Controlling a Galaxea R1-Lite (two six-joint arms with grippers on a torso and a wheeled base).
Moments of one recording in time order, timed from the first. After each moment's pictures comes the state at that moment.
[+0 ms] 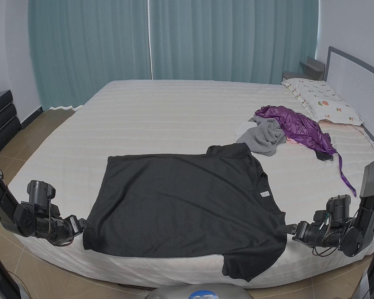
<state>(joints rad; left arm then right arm) 0.09 1.91 -0.44 -0.46 -0.18 -0.48 0.09 2.17 -0.16 -1.24 0.34 0.60</state>
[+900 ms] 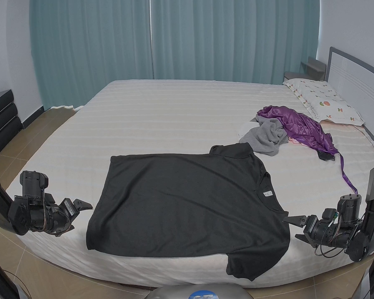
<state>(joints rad) 0.10 1.84 -0.45 -0.58 -0.26 -0.70 0.06 2.13 -0.05 -1.44 0.41 0.79</state>
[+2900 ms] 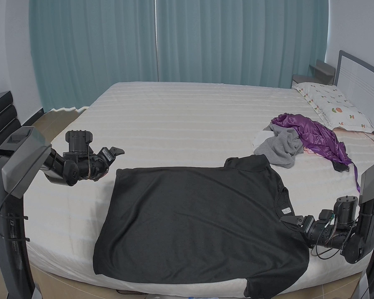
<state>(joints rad) -0.02 2.35 -1.33 -0.51 -0.23 -0.78 0.07 2.21 -0.05 -1.55 0.40 0.84</state>
